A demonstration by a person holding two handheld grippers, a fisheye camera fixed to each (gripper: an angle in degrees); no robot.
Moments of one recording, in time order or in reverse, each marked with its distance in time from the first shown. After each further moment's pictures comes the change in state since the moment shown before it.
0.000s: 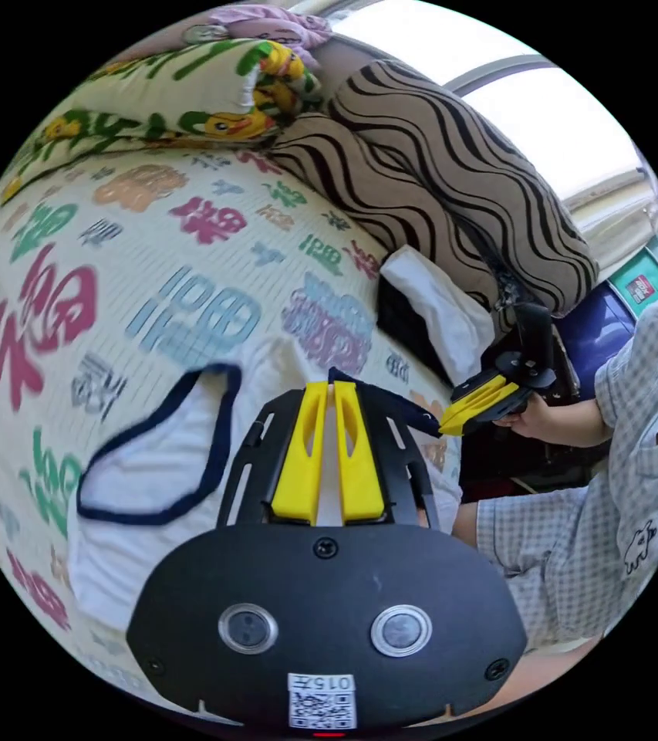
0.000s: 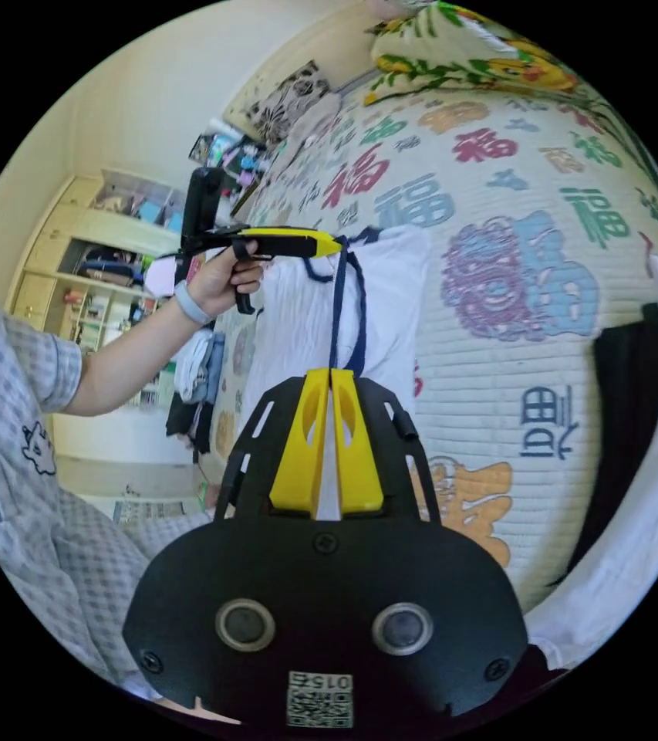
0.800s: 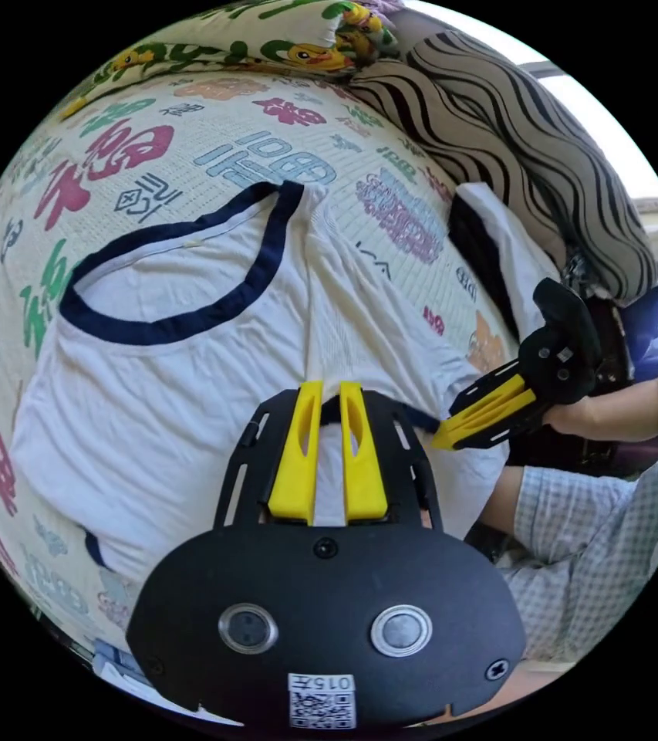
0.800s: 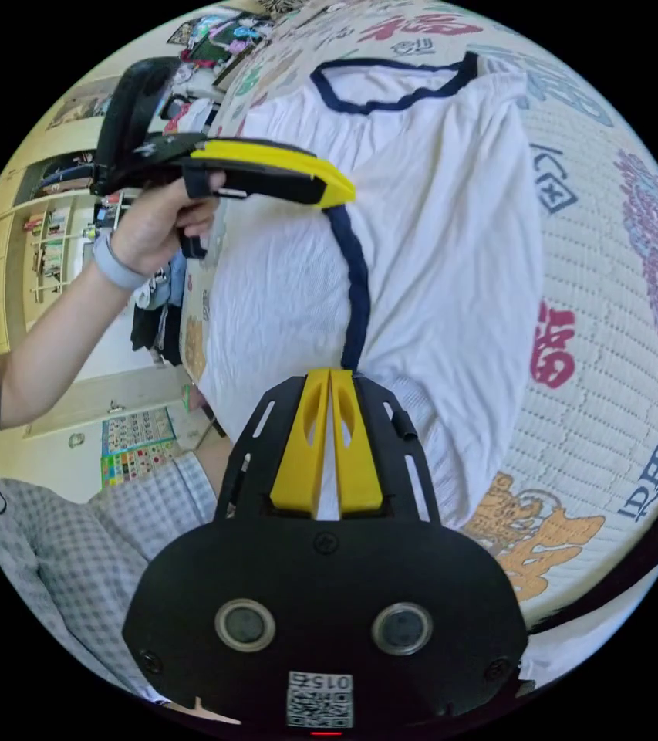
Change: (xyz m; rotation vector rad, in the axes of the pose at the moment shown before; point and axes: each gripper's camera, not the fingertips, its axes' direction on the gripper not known) left arm -0.001 0.135 -0.049 -0.164 -0.165 -0.130; right arm -0.149 -0.058 0.135 -0.482 0.076 -0.066
